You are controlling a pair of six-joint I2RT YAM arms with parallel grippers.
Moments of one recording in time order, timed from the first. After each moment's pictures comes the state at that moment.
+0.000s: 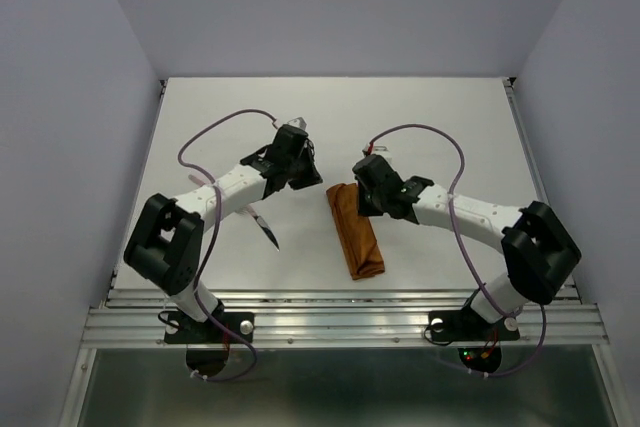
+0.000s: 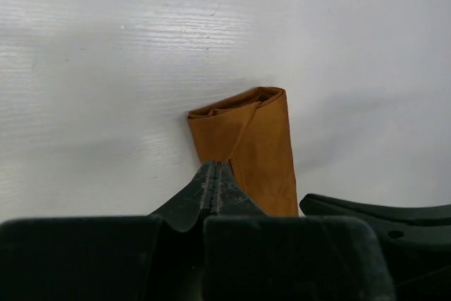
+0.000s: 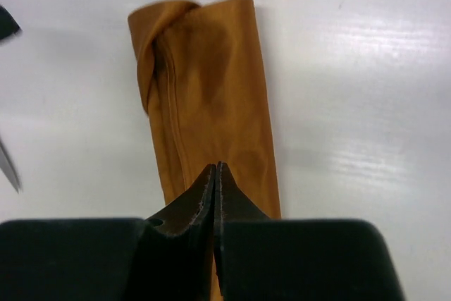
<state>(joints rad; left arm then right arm) -0.59 1.56 1.05 -0.25 0.04 -0.74 0.79 1.51 0.97 -0.37 0.26 0.65</state>
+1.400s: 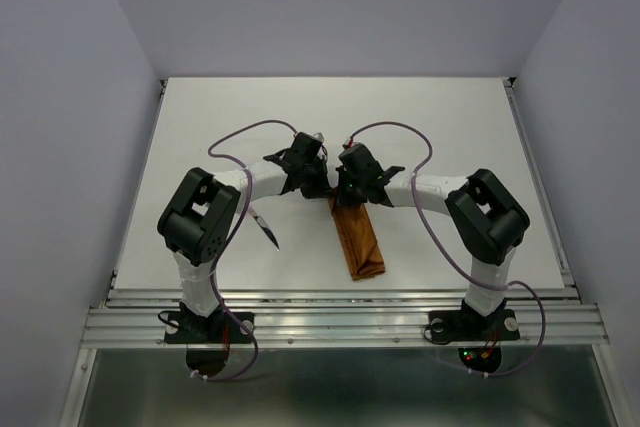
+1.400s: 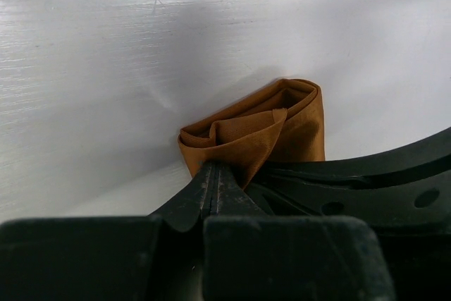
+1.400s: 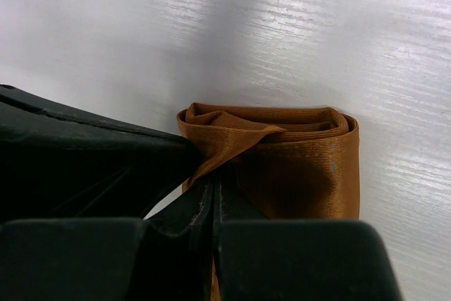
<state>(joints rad) -0.60 1.84 1.12 -0.20 0.17 -0.70 0.71 1.87 1.12 -0.13 0.04 0.62</state>
